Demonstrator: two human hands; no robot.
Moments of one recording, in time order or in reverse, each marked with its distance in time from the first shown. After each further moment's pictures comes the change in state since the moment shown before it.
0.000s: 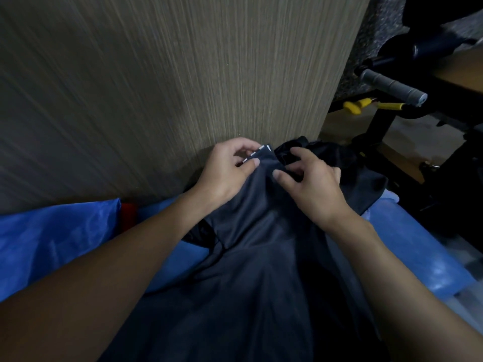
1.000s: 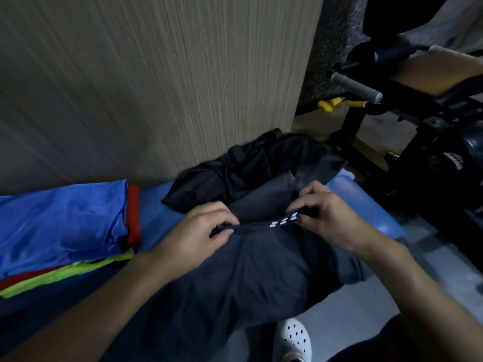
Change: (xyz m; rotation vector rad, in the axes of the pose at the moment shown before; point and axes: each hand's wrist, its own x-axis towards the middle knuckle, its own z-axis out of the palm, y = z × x) left_hand -0.151 0.003 -0.029 0.415 -0.312 0.304; right_hand -0.104 0.038 -0.067 0.130 -0.264 -0.255
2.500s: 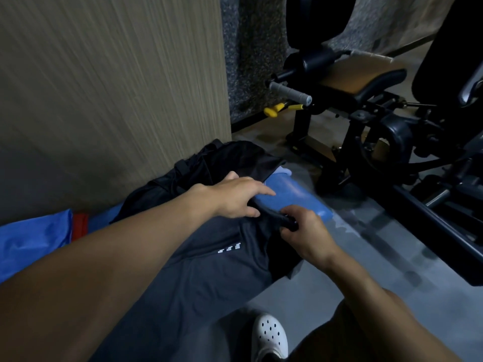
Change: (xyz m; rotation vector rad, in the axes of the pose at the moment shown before) left_hand 0.168 0.079 0.075 0.387 -0.618 0.167; right_hand -0.082 0.012 -0.030 0.056 0.192 0.514
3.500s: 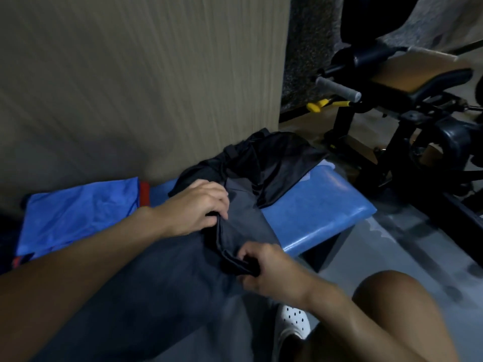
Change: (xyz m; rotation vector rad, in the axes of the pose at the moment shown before) left_hand -0.191 -0.055 0.022 0.035 0.285 0.070; right_hand -0.079 -0.092 0.083 -0.022 -0.538 -0.292
